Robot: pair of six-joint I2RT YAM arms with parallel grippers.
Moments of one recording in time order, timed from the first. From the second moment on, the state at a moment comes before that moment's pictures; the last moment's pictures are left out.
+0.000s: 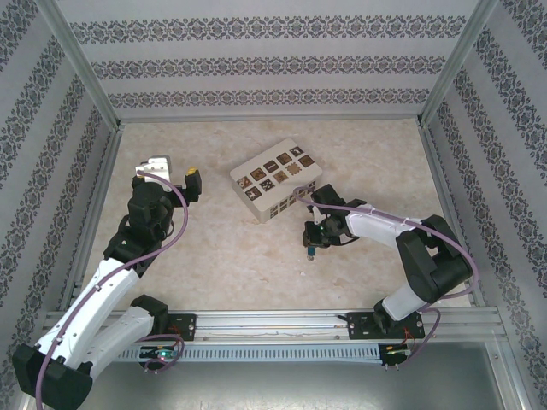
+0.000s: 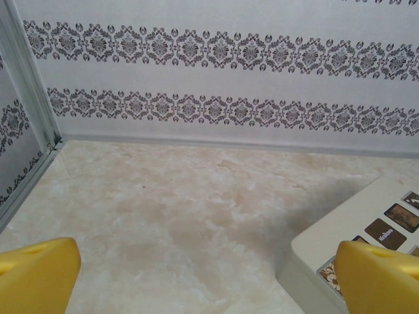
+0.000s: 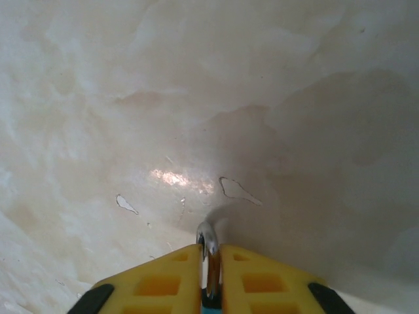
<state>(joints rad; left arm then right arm) -0.34 0.81 0.73 -0.15 -0.39 -0.16 0.51 1.57 0.80 -0.52 -0.30 0.50</state>
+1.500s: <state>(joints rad) 0.02 0.99 0.55 -0.14 -0.20 -0.31 0.04 0.95 0.65 -0.33 0.03 0.24</state>
